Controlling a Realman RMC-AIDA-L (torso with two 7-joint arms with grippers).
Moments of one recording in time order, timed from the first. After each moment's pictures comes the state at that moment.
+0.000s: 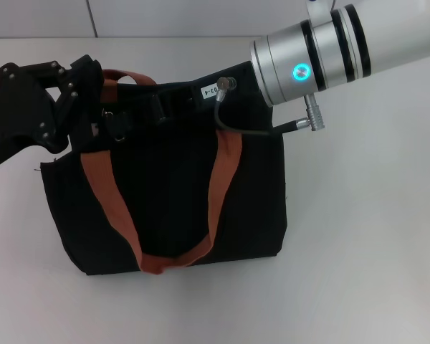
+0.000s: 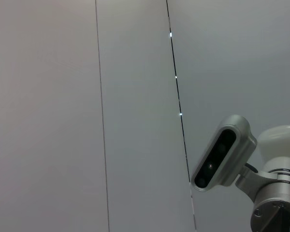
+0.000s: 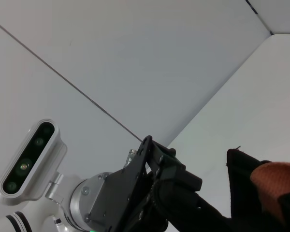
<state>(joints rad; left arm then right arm) -0.42 -2.06 0.53 0.46 1.60 1.83 -0.84 0.95 2.09 -1.34 -0.66 -1.66 -1.34 2.31</state>
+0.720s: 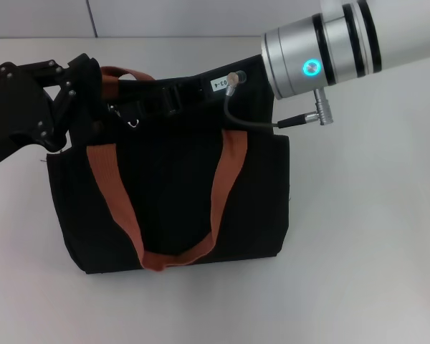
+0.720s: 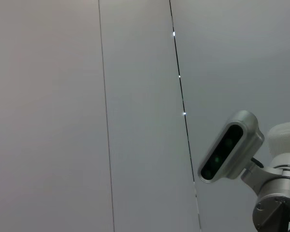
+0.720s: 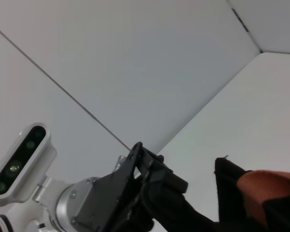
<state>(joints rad) -0.42 -2.06 0.52 0.46 1.60 1.82 -0.83 0.90 2.09 -1.35 -0.75 -1.68 -1.32 2.31</state>
